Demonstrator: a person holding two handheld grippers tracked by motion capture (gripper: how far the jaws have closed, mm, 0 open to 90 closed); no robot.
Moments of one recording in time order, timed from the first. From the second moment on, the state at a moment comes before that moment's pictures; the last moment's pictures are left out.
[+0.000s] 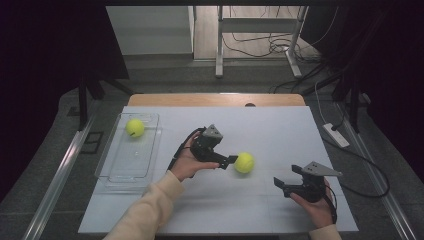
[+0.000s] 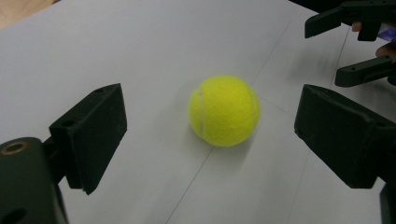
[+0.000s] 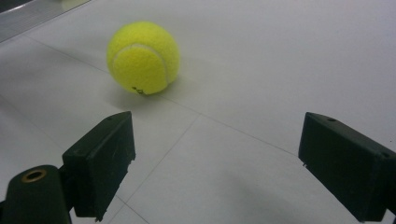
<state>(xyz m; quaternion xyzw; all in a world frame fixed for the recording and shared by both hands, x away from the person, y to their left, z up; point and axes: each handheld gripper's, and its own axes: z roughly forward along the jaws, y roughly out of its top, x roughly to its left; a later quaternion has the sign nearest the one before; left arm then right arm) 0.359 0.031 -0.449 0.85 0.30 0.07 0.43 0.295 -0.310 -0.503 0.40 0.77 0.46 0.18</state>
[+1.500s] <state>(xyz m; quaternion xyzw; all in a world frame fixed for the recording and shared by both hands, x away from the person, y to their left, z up) 0.375 -0.016 -0.479 0.87 0.29 0.03 0.39 0.296 -0.311 -0.504 0.40 0.77 0.46 0.18</state>
